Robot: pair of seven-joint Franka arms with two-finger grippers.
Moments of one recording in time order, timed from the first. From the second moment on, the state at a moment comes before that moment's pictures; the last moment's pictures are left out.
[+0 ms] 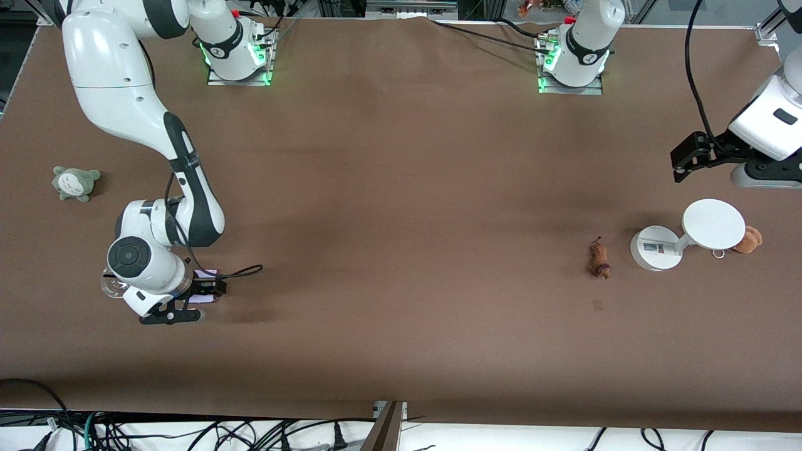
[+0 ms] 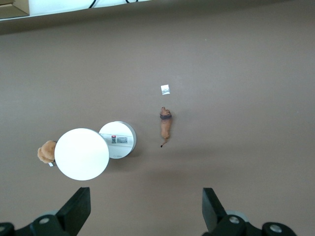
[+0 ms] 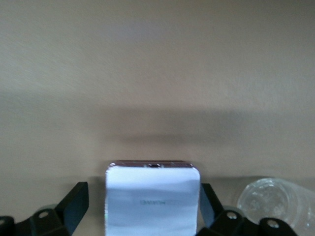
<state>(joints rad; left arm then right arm) -0.13 0.09 0.02 -1.46 0.11 1.60 -0.03 0.16 0.83 -0.12 -1.47 -0.08 2.35 0.04</state>
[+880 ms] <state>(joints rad) -0.11 0.09 0.04 -1.46 0.05 1.60 -0.03 0.19 0.52 -0.06 -1.42 -0.08 1.88 0.02</state>
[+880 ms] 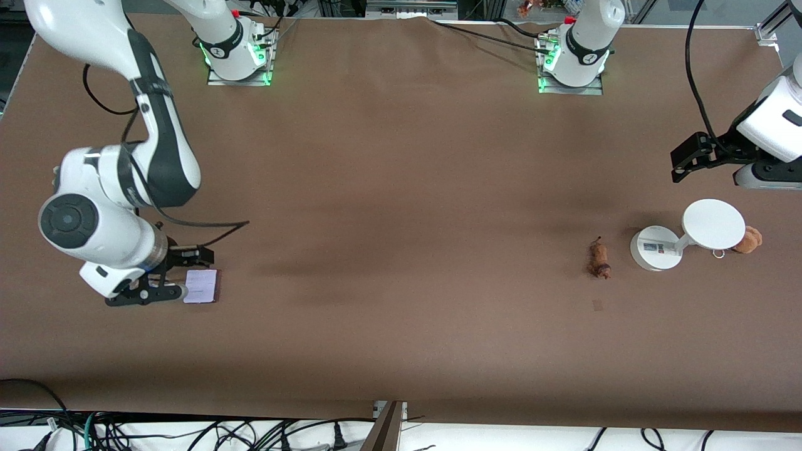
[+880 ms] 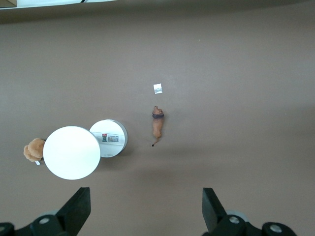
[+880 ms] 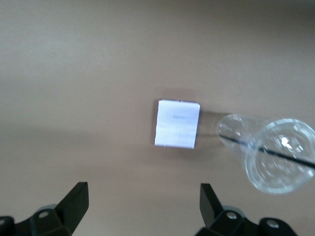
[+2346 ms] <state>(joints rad) -0.11 0.10 0.09 -1.47 -0.02 1.60 -0.03 0.14 0.06 -0.02 -1.46 -0.07 1.38 -0.01</state>
